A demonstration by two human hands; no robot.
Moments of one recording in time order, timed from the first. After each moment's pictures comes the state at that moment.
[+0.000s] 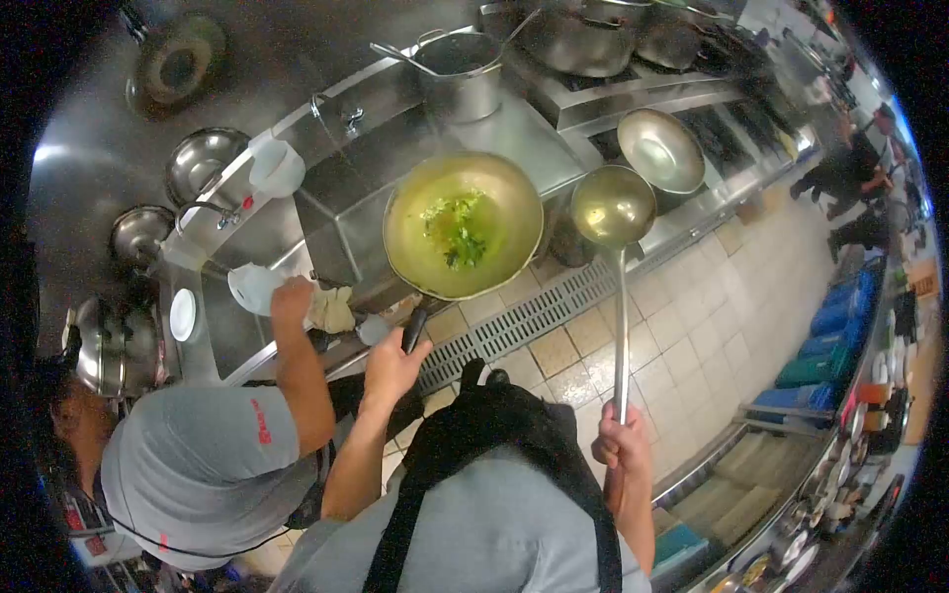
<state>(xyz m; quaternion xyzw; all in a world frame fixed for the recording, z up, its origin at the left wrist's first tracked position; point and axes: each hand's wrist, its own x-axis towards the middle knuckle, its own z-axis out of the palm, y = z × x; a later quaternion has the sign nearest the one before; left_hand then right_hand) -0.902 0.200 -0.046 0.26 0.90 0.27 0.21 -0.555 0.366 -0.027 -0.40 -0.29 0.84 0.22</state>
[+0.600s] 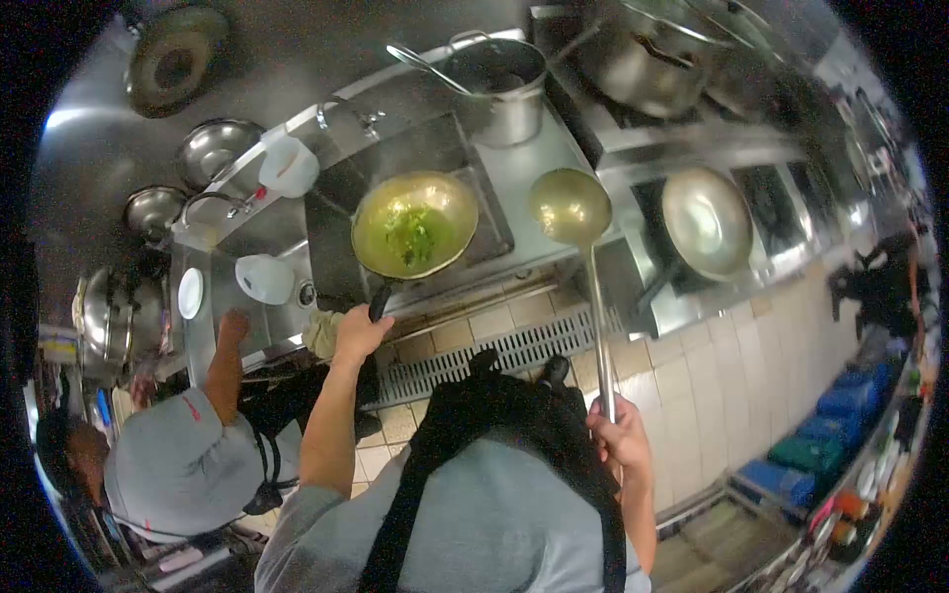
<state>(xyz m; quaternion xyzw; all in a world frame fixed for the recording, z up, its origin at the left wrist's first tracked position) -1.049 0.289 -0.085 0.16 0.94 0.21 0.22 -0.660 0.549 -0.038 -0.43 -0.46 0.78 0.03</state>
